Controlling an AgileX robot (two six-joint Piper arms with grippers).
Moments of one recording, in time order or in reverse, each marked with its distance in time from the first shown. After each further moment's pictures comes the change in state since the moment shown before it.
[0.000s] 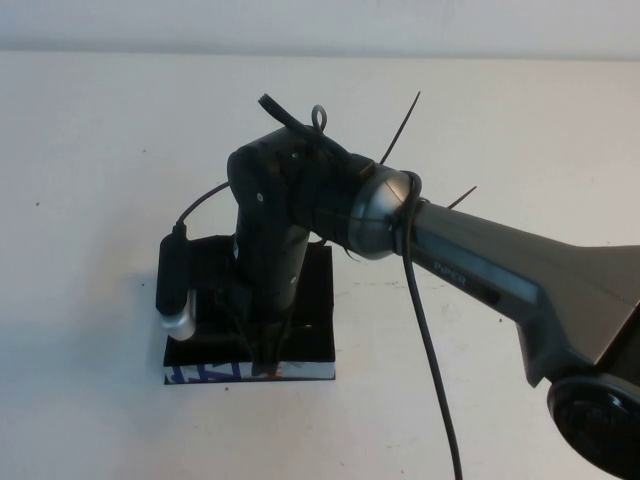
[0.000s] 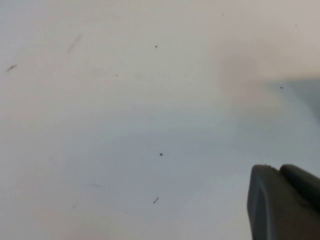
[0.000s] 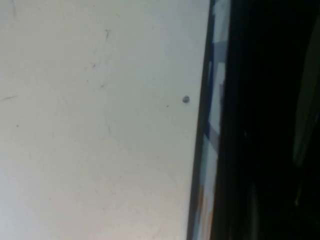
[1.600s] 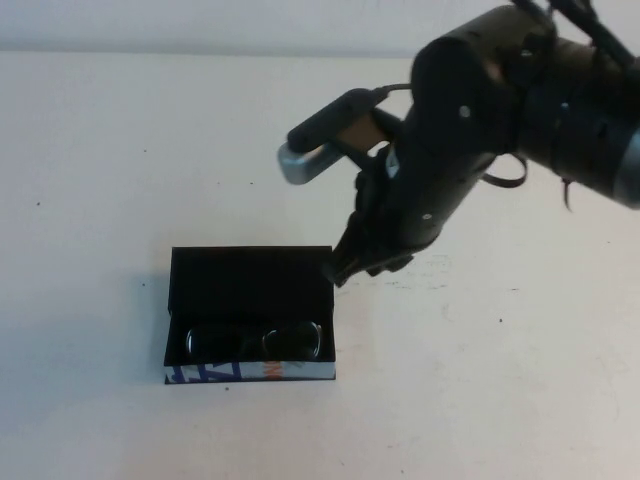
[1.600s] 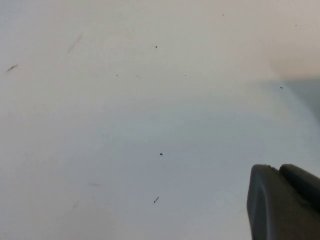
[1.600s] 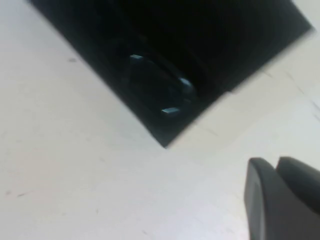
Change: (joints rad) right arm -0.115 -0.480 0.385 -0.136 -0.084 0.790; left arm 0.000 0.000 0.000 0.000 -0.002 0.000
